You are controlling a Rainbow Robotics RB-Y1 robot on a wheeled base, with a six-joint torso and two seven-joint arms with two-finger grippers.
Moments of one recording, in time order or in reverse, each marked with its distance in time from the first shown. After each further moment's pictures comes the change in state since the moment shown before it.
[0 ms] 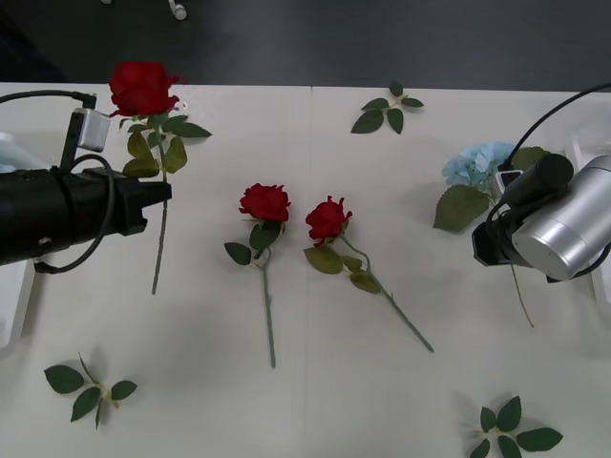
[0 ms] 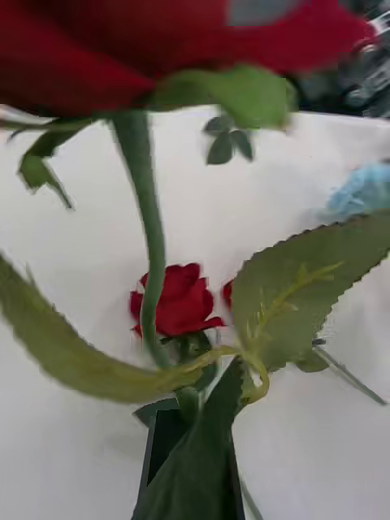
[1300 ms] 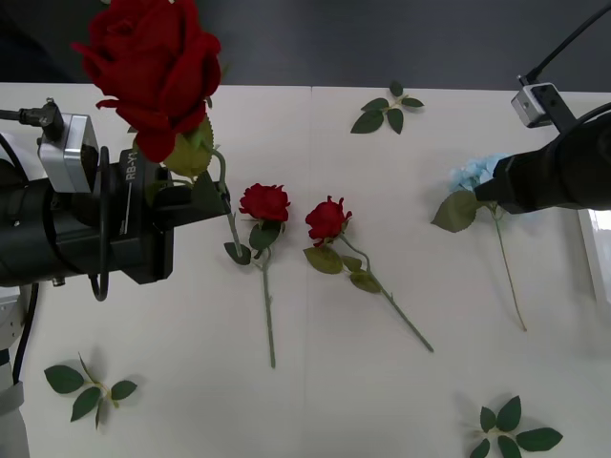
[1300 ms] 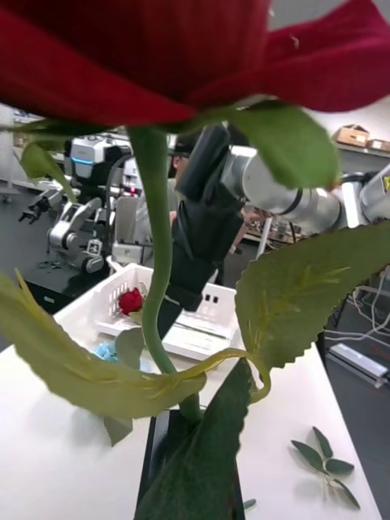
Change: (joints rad) right arm 0.032 -0.147 -0.380 -0.328 -0.501 0.033 0.256; left arm -0.042 -0.227 0.034 0.000 0.616 0.263 -0.763
